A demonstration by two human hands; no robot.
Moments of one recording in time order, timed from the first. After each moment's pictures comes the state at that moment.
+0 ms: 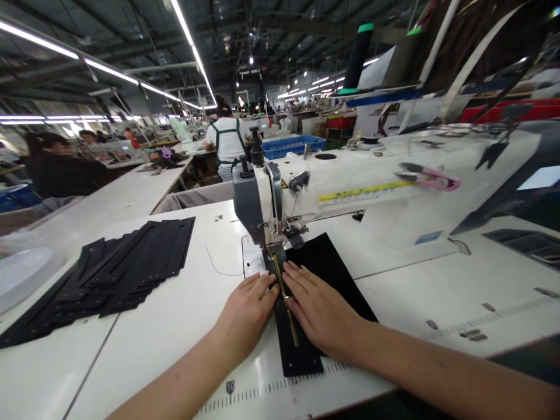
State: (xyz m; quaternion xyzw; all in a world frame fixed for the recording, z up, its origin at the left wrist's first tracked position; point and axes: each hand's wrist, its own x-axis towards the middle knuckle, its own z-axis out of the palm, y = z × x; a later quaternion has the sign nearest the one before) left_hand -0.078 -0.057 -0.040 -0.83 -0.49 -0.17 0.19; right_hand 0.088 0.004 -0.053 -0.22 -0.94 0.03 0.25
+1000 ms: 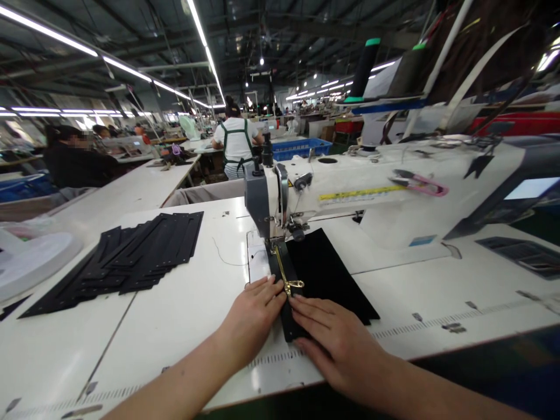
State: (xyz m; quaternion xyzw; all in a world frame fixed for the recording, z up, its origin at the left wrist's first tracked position) left_hand -0.066 -0.082 -0.043 -0.85 -0.49 -0.18 0.13; right_hand 0.126 -0.034 -0.046 -0.14 -0.93 0.12 0.32
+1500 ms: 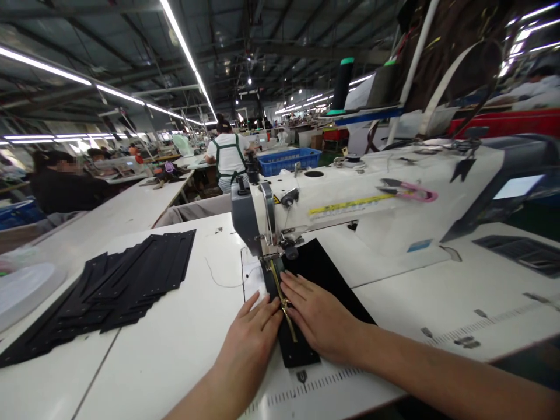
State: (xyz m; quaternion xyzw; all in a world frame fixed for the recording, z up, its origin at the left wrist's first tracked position) left_hand -0.068 -0.074 -0.046 -0.84 -0.49 -0.19 0.16; right_hand 0.093 0.013 -0.051 -0.19 -0.95 0.07 0.22
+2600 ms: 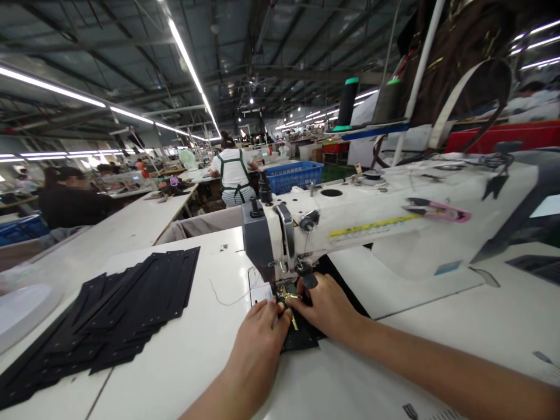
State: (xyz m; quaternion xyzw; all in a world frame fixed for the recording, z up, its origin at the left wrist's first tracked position) left_hand -0.089 -0.035 -0.045 -0.82 -0.53 -0.18 0.16; right_hand 0.054 0.065 -0.049 -0.38 -0.88 0.08 0.27
